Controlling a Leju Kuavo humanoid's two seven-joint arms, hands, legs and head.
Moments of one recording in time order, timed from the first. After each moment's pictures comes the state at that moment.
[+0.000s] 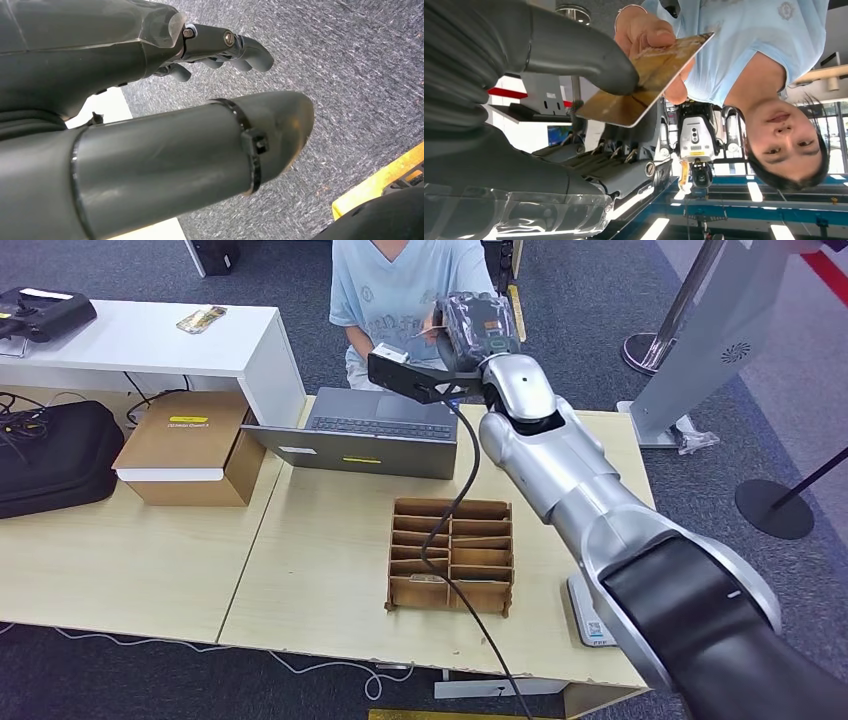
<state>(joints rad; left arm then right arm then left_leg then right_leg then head) -0.06 -0.08 0.51 -0.22 -1.43 -0.04 0.02 -1.20 0.10 0.60 -0.45 1.11 -0.21 0.08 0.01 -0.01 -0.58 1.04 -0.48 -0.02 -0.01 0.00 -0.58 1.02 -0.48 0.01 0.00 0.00</state>
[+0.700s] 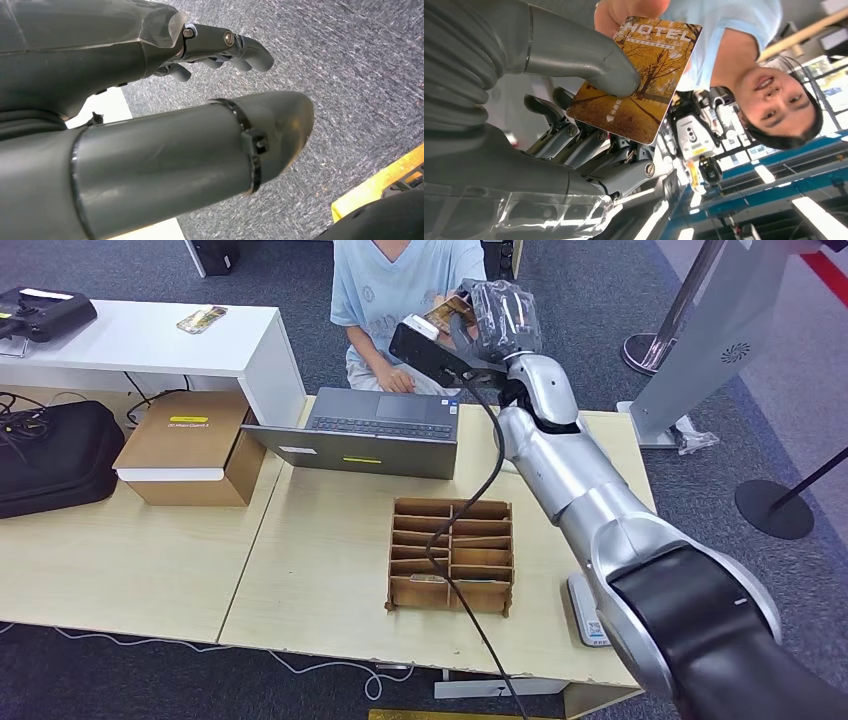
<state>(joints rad) -0.06 -0.09 0.51 -0.22 -1.42 -0.03 0.02 -1.12 0.08 0.44 -0.54 0.91 -0.31 -0.07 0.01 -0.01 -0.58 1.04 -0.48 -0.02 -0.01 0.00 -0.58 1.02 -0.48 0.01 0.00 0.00</state>
